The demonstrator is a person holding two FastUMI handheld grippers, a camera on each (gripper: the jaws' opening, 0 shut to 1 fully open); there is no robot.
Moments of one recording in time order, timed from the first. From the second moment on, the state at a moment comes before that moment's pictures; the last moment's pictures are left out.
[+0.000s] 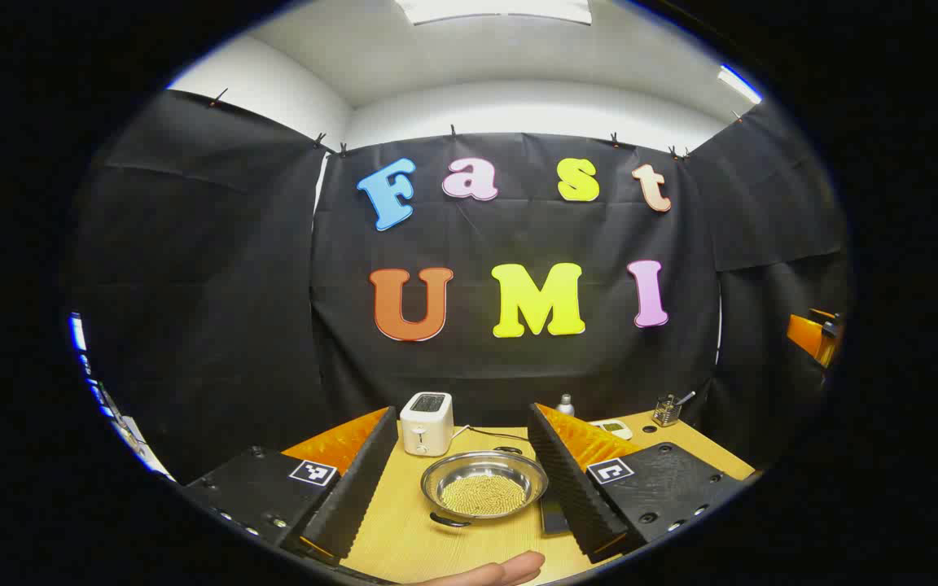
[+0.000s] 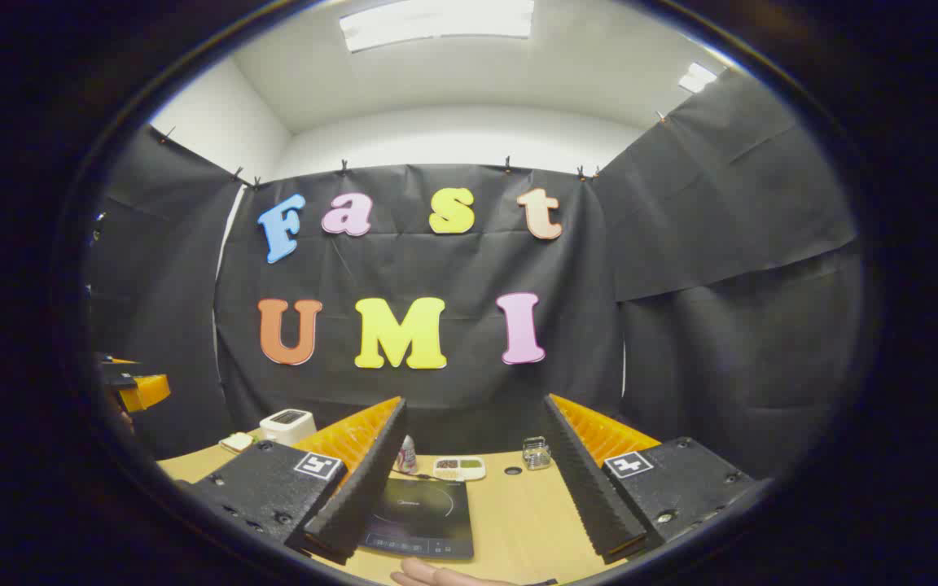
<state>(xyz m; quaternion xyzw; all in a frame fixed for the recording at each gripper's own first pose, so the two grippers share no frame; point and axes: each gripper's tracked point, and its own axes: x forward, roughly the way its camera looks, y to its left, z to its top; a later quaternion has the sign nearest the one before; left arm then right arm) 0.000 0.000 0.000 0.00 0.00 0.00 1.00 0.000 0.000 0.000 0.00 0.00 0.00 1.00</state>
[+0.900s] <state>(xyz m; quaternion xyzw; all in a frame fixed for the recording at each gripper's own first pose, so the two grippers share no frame) 0.024 -0.017 -0.039 -0.02 0.01 -0.03 1.00 -0.001 0.010 -0.003 -0.01 -0.01 0.01 1.00</state>
